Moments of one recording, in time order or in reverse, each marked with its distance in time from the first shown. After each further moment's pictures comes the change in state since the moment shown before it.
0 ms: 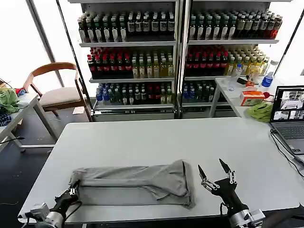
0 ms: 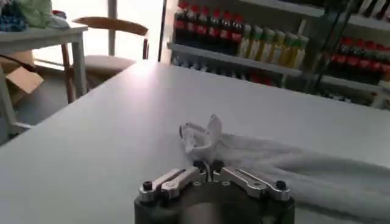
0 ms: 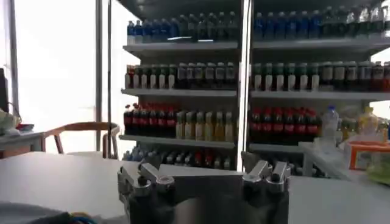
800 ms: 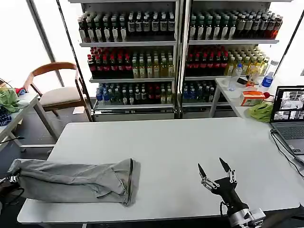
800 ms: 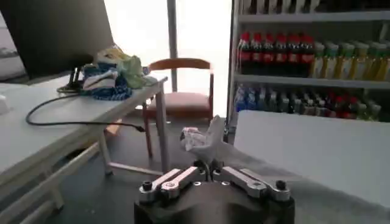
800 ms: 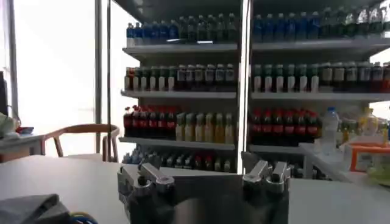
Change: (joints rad) left arm -0.014 0.179 -0.362 0.087 -0.054 0.093 0.087; right arm 0.000 0.000 -0.002 0.015 0.006 -0.005 0.008
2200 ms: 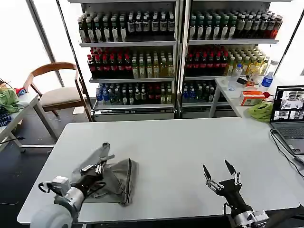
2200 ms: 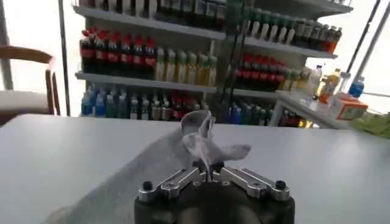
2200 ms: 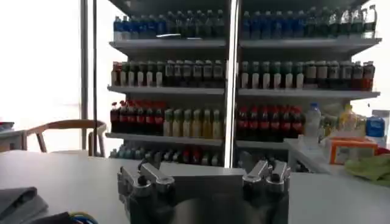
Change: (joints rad) left arm -0.150 -0.054 0.646 -0.290 0.005 0.025 -0.150; right arm -0.016 0.024 0.042 -0.028 -0.014 0.007 -0.001
